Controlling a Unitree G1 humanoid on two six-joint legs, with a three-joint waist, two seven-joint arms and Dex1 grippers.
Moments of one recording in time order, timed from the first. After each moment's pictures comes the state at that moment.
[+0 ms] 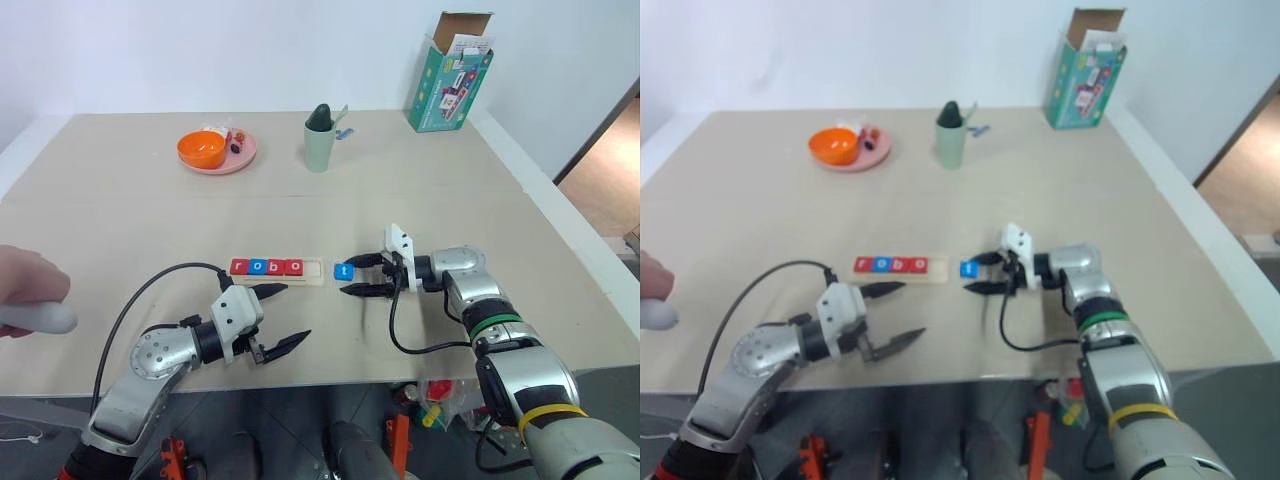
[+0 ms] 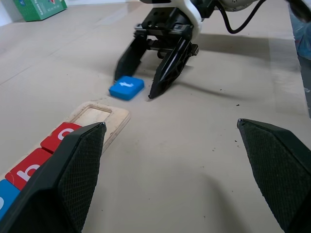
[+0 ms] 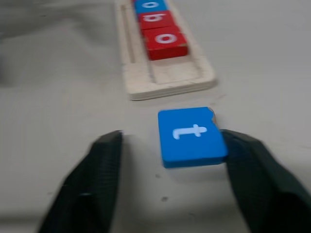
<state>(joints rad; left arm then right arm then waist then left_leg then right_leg) -0.05 0.49 -0.15 -0.36 -0.26 0.16 -0.79 -0.87 -0.40 0.12 1.01 0.07 -0.22 1.40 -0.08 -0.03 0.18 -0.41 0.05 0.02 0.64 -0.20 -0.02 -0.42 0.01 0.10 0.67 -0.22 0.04</state>
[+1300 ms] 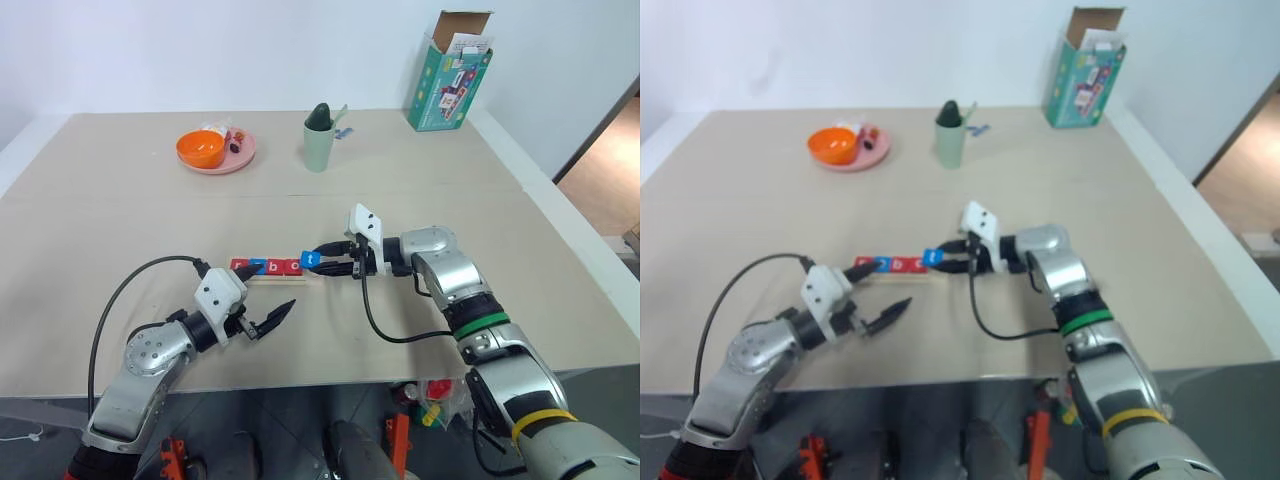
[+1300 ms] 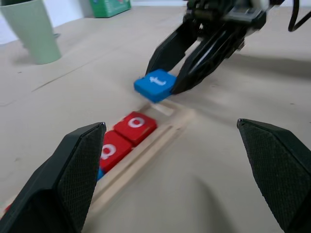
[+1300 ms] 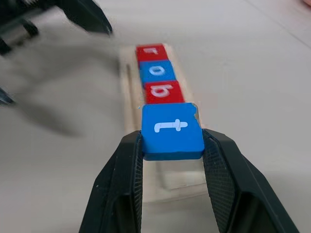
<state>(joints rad) -0.05 0.43 -0.07 -0.35 -0.27 0.19 -0.63 -0.88 -0.35 0.24 0.67 0.09 0.08 1.22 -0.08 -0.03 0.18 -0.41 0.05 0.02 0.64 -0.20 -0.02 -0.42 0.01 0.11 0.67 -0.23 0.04</state>
